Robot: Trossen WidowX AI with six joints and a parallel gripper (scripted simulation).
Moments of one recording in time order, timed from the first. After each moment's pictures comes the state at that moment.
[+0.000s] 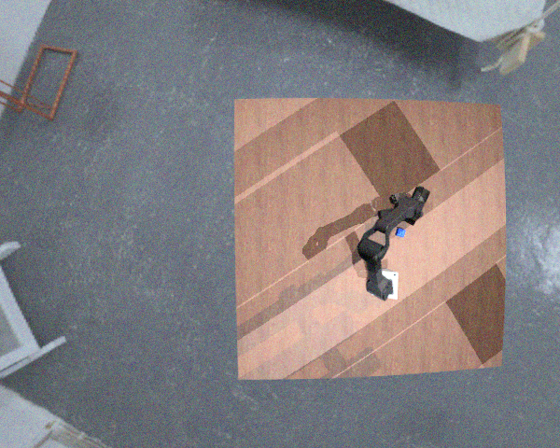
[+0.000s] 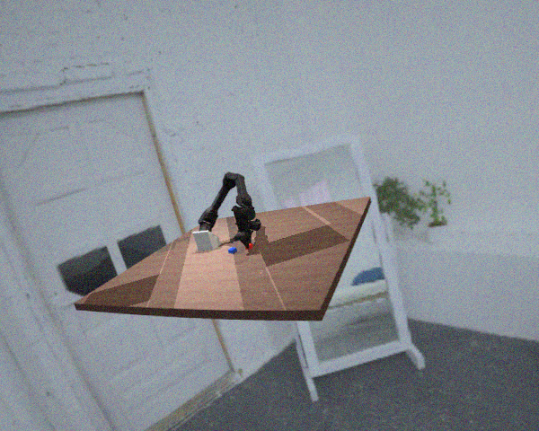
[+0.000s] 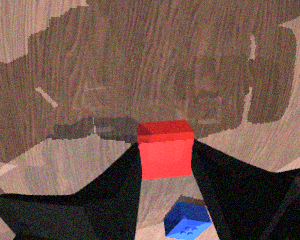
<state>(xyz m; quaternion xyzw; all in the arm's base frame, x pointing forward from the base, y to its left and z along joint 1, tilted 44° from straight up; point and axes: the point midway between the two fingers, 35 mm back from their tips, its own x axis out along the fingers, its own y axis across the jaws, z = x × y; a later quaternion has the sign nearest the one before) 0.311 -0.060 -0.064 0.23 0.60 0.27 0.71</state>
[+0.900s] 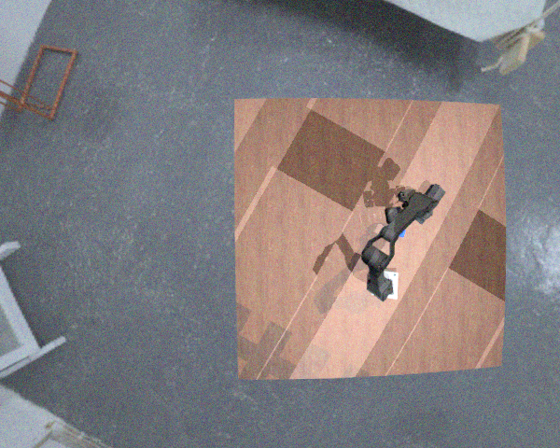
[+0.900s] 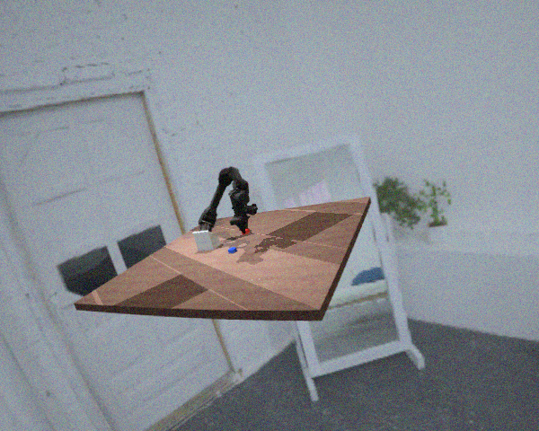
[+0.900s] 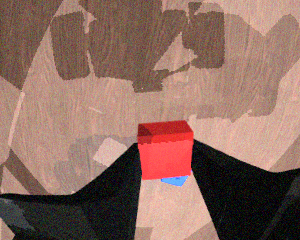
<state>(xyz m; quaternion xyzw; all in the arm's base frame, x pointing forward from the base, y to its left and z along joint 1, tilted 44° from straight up) 0.304 -0.115 -0.002 0.24 0.61 0.27 0.71</state>
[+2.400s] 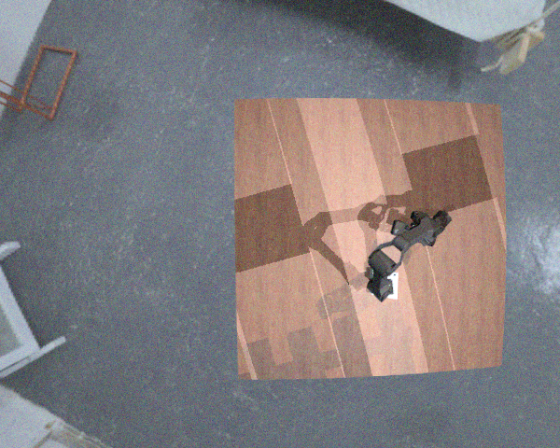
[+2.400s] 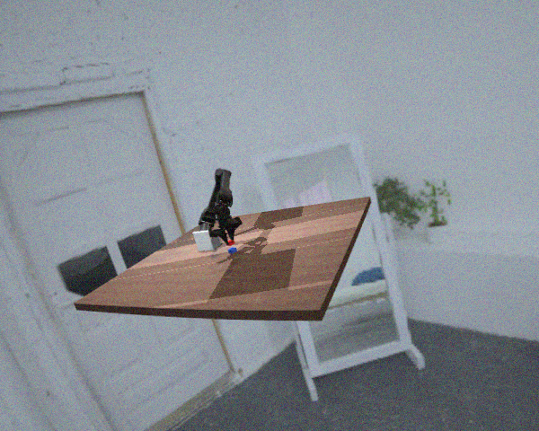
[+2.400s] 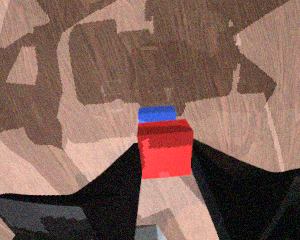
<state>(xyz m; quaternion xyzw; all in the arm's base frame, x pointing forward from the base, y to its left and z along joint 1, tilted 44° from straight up) 0.222 -0.107 -0.061 0.39 0.65 0.12 0.64</state>
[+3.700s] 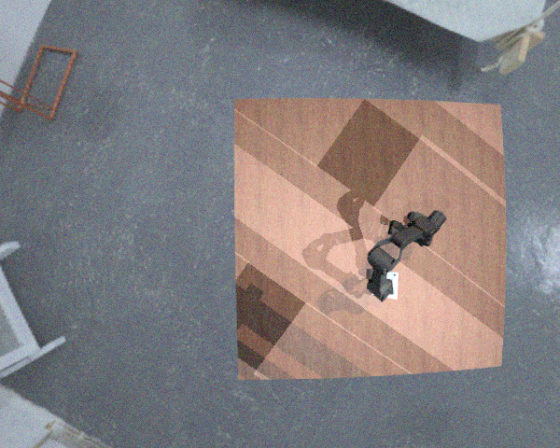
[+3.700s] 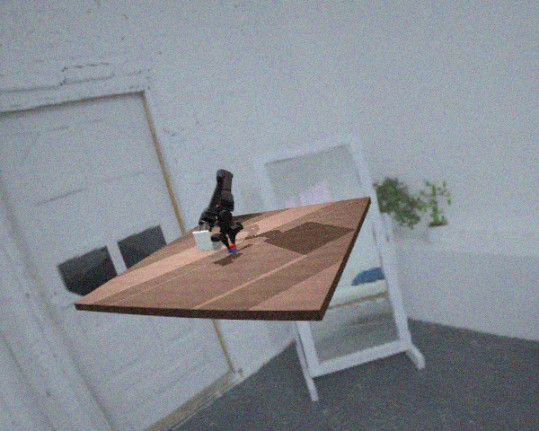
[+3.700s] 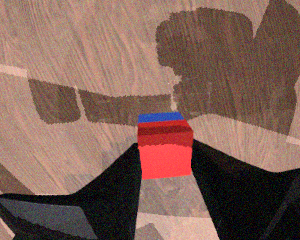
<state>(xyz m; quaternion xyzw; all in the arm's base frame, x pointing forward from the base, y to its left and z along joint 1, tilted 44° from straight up) 0.223 -0.088 -0.079 0.40 0.65 0.12 0.63</state>
